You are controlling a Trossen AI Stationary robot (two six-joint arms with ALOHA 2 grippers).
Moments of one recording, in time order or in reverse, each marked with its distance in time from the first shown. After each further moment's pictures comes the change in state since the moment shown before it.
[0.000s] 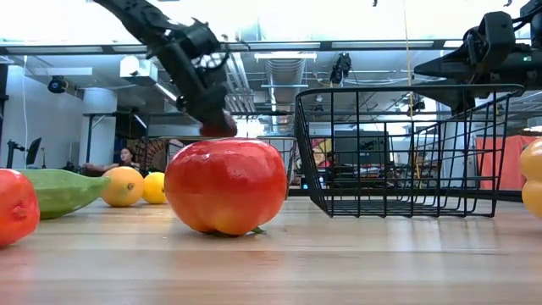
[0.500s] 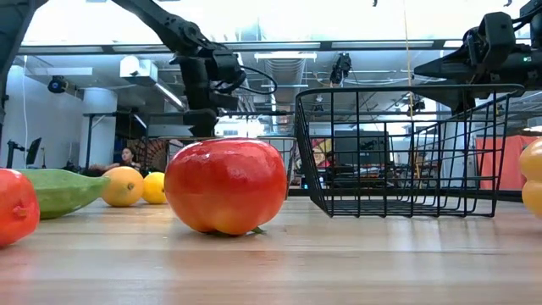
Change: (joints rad) left arm 0.002 0.239 0.245 -0.363 -0.005 0.457; right arm 0.000 0.000 0.000 -0.005 -0.001 0.002
